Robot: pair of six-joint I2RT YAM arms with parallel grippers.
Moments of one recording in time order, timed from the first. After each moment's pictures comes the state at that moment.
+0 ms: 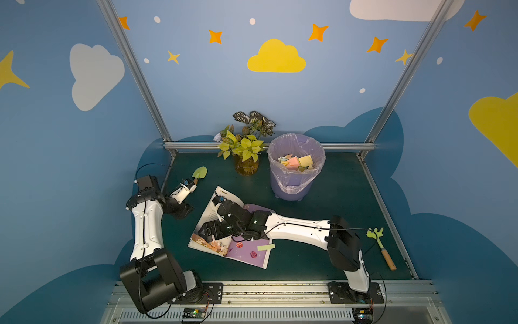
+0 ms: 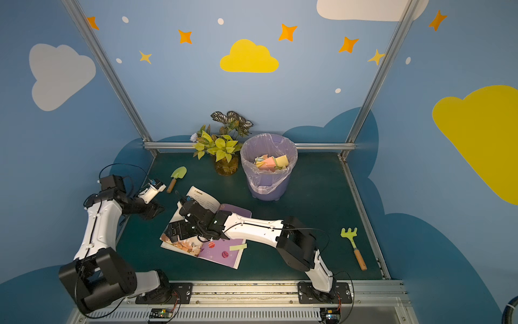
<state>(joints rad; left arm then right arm) 0.53 1.31 1.13 -1.02 0.55 1.05 1.26 2.13 1.76 -0.29 -0.18 0.77</state>
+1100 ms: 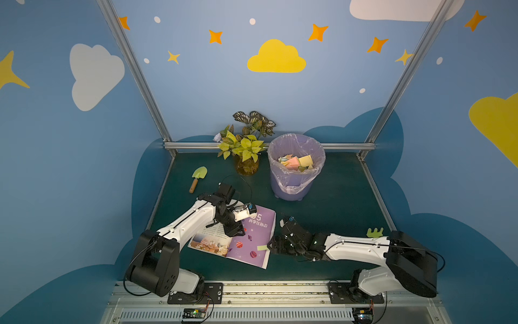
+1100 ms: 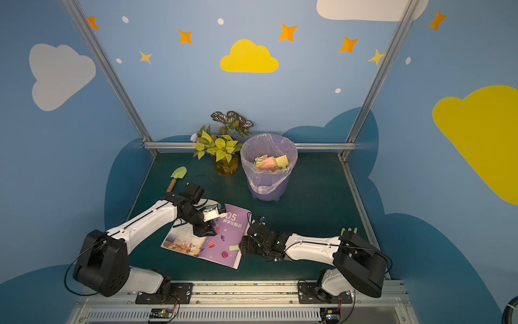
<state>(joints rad) -0.40 1.49 0.95 -0.86 0.42 0.77 1.10 1.47 0.62 -0.04 -0.08 1.01</state>
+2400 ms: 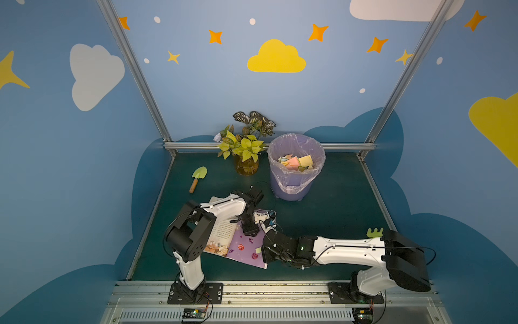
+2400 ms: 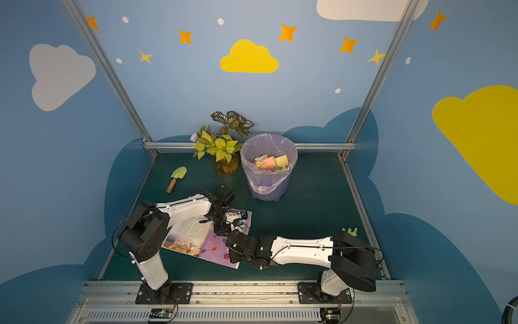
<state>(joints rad) -0.60 1.81 1.12 -0.80 0.19 0.71 1.36 1.51 0.87 -0.29 0.20 0.86</state>
